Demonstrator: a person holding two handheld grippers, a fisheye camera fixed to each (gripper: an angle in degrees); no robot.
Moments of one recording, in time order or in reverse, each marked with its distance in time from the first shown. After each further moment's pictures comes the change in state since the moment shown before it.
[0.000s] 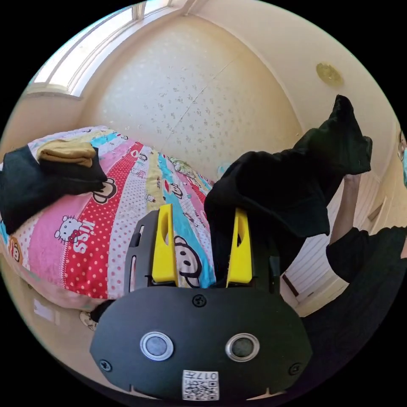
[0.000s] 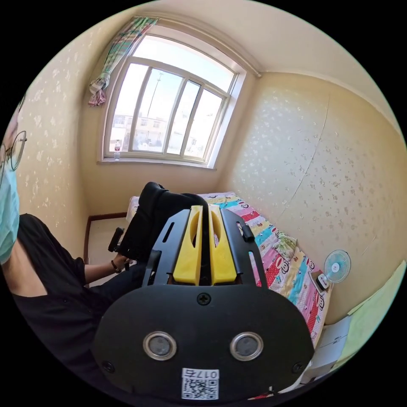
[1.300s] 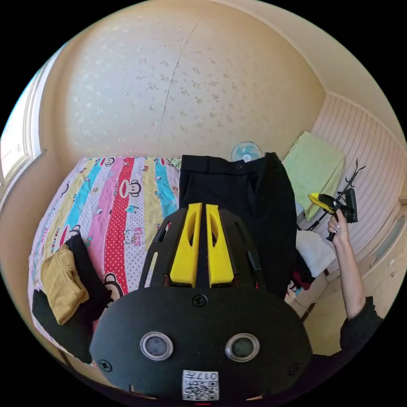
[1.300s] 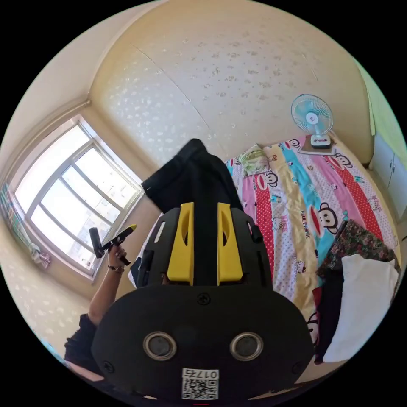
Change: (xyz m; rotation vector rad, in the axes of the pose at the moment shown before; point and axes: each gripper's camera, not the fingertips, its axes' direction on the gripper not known) left arm -0.049 -0.282 0.279 -0.367 -0.298 0.112; right arm 0.598 0.289 0.150 -0.192 -0.099 0.950
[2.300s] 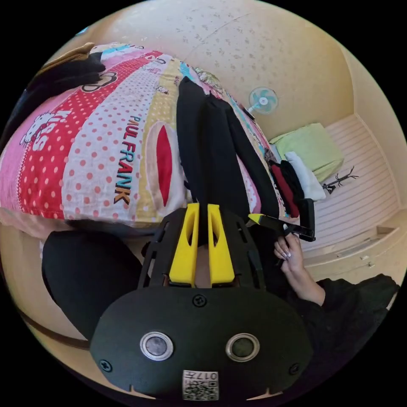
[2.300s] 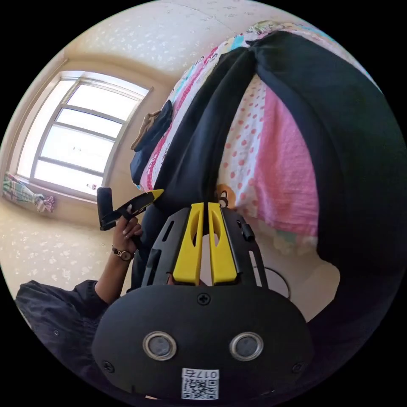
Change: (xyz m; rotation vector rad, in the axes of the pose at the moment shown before) left arm -0.061 0.365 0.073 -0.166 0.094 -0.269; right arm 0.109 0.308 0.182 -0.344 -0.173 0.073
